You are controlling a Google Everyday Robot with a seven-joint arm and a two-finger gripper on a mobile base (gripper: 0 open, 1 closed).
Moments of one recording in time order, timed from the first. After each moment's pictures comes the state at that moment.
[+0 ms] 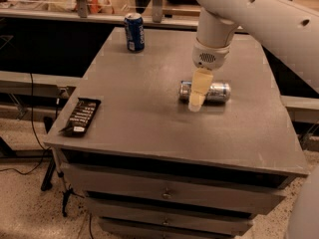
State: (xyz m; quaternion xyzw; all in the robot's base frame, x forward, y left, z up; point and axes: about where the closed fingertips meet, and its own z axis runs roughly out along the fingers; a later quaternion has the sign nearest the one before) arm 0.595 -0.135 0.847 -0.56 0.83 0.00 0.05
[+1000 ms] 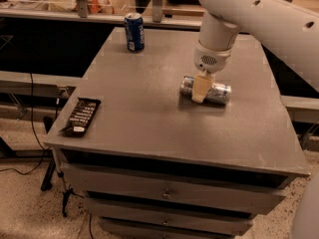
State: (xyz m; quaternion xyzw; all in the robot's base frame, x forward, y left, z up) arm 0.590 -0.138 0.840 -0.54 0.84 0.01 0.05
